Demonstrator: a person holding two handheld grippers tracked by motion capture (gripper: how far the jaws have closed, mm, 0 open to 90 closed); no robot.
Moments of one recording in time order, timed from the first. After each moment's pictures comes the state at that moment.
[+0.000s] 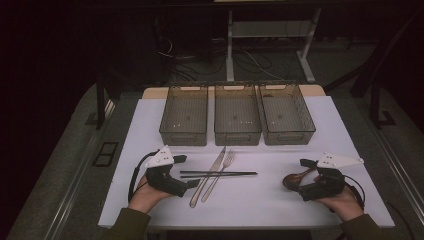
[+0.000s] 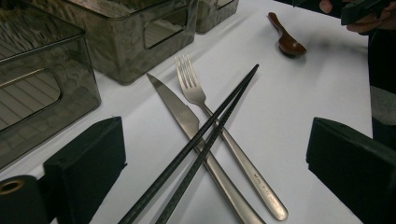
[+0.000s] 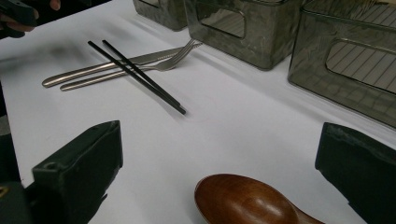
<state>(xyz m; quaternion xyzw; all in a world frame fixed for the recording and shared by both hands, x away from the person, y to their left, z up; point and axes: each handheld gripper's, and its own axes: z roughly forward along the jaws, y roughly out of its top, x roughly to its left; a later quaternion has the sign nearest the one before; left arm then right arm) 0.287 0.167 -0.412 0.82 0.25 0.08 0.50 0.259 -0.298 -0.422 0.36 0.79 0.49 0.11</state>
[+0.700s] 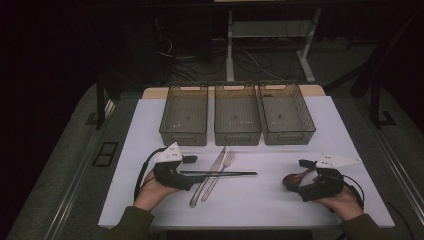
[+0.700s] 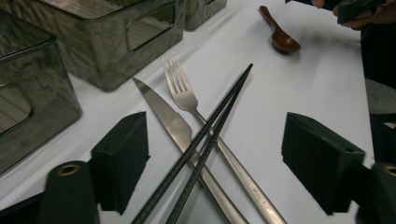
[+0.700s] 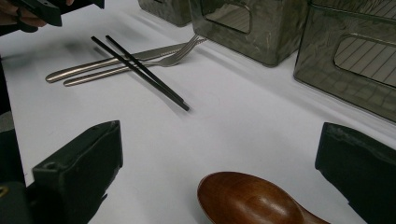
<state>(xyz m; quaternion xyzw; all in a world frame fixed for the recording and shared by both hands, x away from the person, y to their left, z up) 0.300 0.150 -0.413 0.84 0.23 0.06 0.49 0.260 -0.297 -0.424 0.35 0.80 0.48 0.10</state>
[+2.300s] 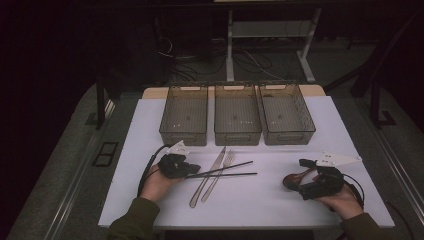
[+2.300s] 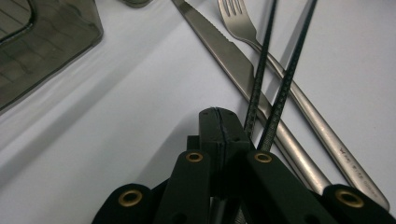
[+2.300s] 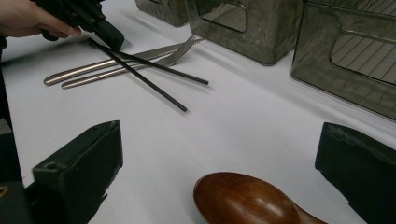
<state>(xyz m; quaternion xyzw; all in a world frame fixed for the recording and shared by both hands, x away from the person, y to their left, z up) 0.337 0.150 -0.447 0.88 0.27 0.03 0.38 0.264 -0.299 -0.425 0.36 0.79 0.48 0.10</state>
